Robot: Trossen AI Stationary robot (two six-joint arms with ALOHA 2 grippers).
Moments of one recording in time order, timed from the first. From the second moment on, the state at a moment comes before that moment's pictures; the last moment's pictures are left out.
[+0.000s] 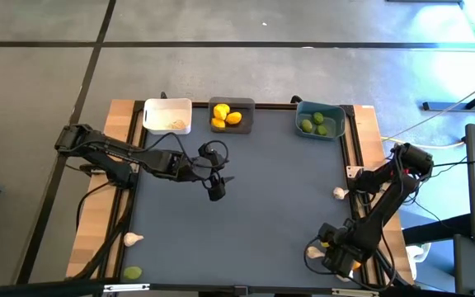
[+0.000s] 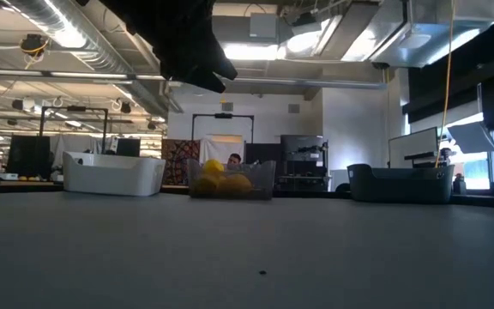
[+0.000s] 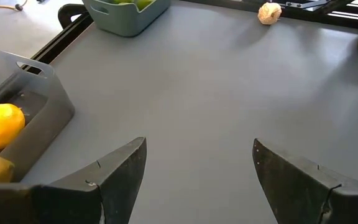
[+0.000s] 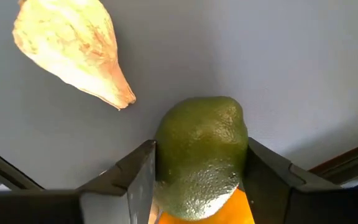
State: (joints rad) left arm -0.13 1.42 0.92 -0.15 -0.42 -0.28; right arm 1.01 1.61 0.95 -0.86 -0.13 1.64
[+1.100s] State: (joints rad) left arm -0.13 1.42 0.92 -0.15 -0.42 -0.32; right arm 0.70 1.37 0.95 -1.17 0.31 1.38
